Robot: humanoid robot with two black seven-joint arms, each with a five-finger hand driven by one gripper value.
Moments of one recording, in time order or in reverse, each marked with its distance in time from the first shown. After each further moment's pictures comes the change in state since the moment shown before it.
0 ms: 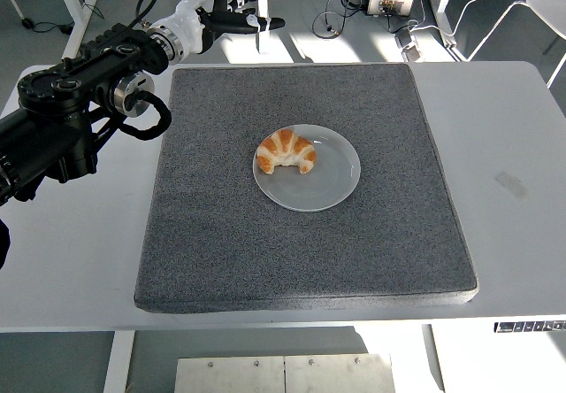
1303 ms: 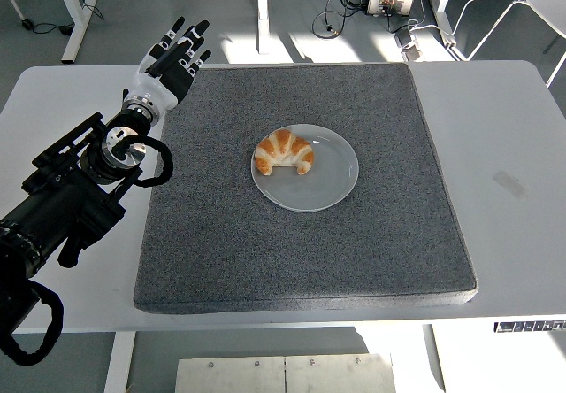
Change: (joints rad) left arm 0.277 -0.095 -0.469 0.074 -0.228 -0.024 0.011; right arm -0.002 0.000 0.000 0.000 0.000 -0.003 0.000
